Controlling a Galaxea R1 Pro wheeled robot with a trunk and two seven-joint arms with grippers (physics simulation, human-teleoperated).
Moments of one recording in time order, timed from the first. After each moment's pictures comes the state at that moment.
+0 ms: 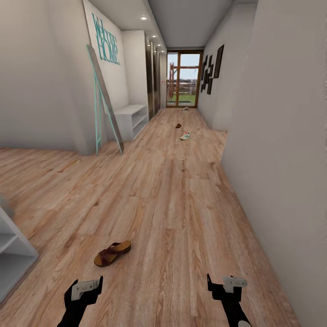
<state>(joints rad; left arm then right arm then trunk) -0.16 0.00 0.25 -0.80 -0.04 -0.36 -0.08 -0.26 0.02 0.01 -0.63 -0.01 -0.34 -0.10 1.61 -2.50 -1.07</state>
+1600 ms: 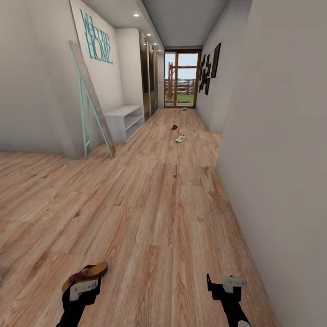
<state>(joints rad) -0.16 0.00 0.25 -0.79 -0.04 -0.36 -0.06 -0.26 0.02 0.01 -0.63 -0.01 -0.34 -0.10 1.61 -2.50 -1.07</state>
